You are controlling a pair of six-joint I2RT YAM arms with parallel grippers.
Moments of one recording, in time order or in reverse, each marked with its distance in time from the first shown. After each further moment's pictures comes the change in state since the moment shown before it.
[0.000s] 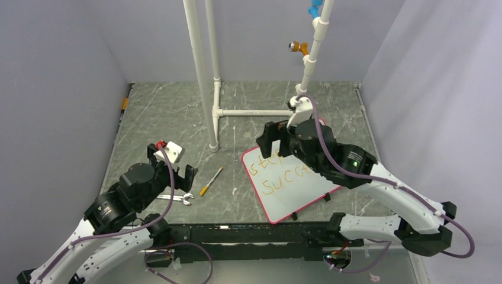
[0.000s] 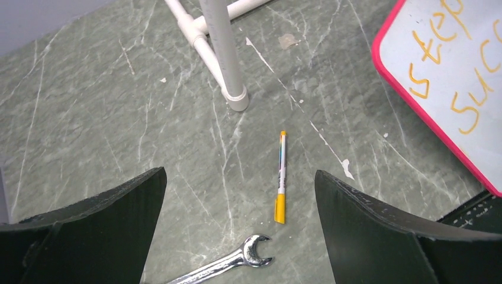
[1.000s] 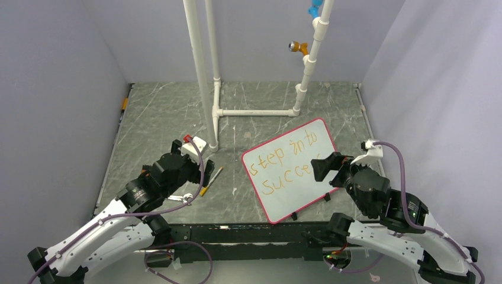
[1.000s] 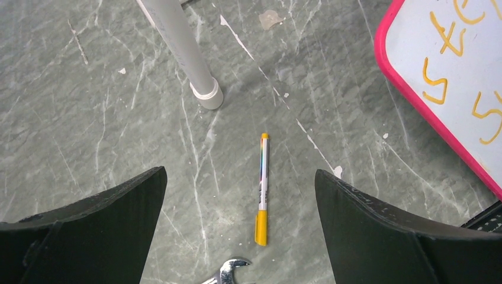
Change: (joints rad) left arm 0.000 0.216 -0.127 0.240 0.023 -0.040; right arm -0.001 -0.684 -0.446 -0.222 0.332 0.259
